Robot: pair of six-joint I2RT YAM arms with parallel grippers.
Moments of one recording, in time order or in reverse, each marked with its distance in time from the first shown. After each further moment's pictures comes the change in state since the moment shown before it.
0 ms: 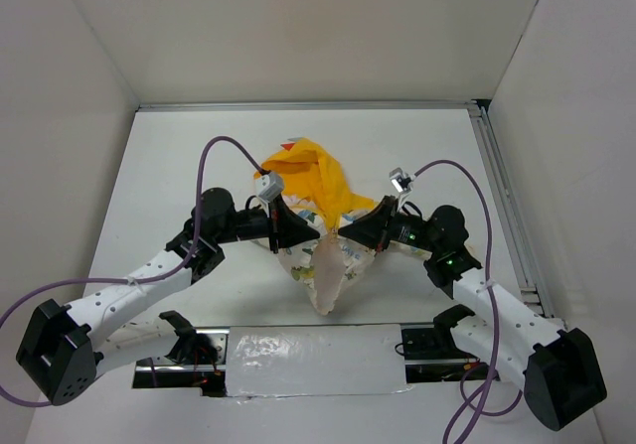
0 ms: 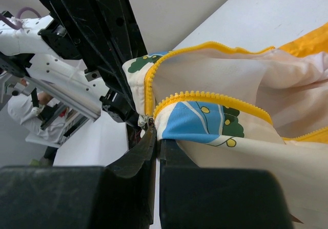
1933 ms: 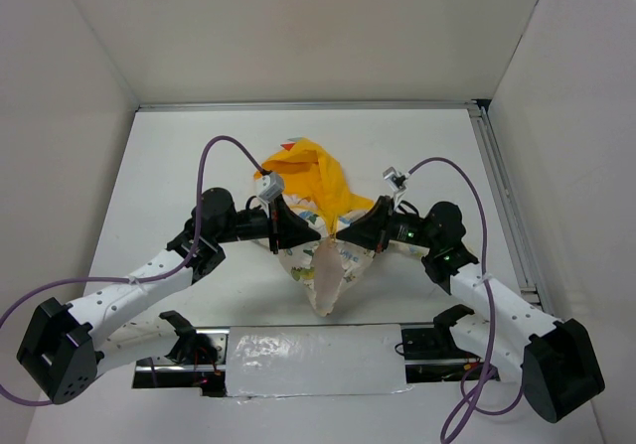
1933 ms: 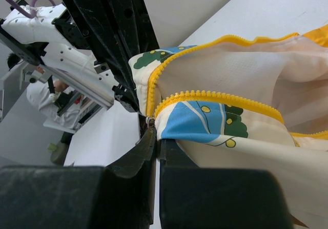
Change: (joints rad) left arm 0.000 0.008 -0.002 0.024 0.029 -0.012; right arm -0.001 0.046 0.013 0.038 -0.085 0.037
